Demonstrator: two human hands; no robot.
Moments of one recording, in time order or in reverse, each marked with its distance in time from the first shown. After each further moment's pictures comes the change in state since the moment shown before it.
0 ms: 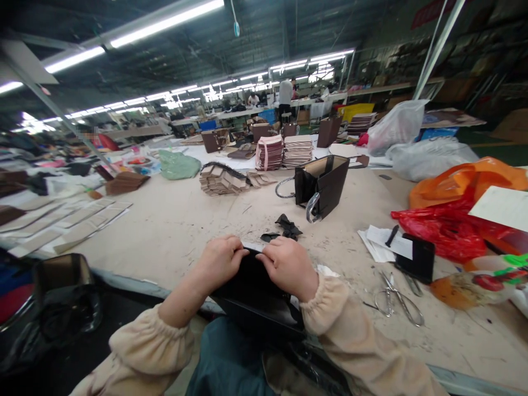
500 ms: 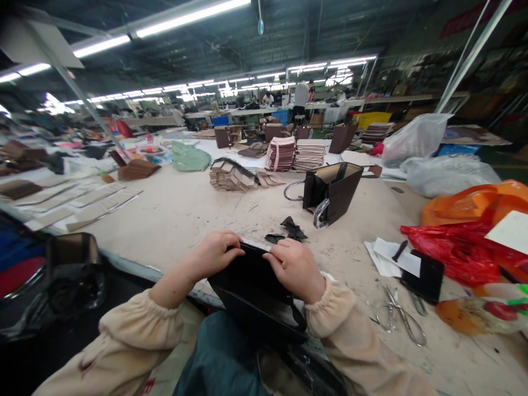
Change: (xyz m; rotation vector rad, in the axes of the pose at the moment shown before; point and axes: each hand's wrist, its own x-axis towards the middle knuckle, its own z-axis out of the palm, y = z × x) left_hand -0.005 -0.032 -0.007 -0.186 -0.065 0.082; right_hand 0.000 0.006 -0.001 0.039 -0.044 -0.015
